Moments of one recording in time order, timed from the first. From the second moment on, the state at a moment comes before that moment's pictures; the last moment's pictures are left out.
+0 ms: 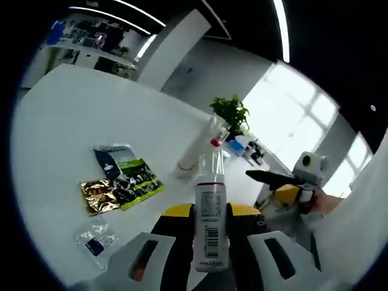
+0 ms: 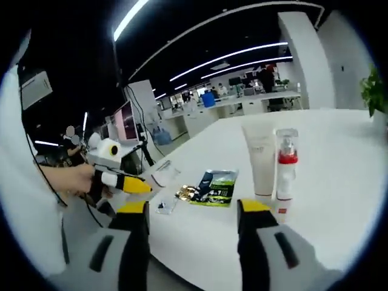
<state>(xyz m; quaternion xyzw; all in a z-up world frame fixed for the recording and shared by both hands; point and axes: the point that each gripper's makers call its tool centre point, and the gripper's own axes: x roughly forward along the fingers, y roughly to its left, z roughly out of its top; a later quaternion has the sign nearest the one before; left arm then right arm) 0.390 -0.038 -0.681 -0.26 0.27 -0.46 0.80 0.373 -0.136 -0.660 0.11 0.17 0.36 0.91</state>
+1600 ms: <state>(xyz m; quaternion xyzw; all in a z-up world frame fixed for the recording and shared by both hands) 0.368 -0.063 -0.624 -0.37 0.23 -0.55 0.72 0.394 -0.057 -0.603 0.32 0.20 0.41 0.83</state>
